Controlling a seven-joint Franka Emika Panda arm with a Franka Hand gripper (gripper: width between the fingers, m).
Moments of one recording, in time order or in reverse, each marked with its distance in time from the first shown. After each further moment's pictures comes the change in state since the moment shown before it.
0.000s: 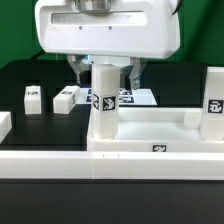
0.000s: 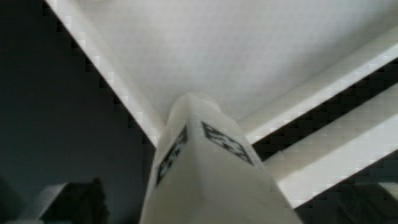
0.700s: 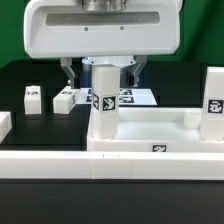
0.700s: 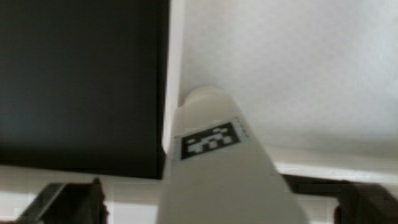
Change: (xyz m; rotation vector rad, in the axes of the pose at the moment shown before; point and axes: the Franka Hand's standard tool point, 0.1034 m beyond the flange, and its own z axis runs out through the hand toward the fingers) arm 0.001 0.006 0.001 -0.078 -0.009 -0.720
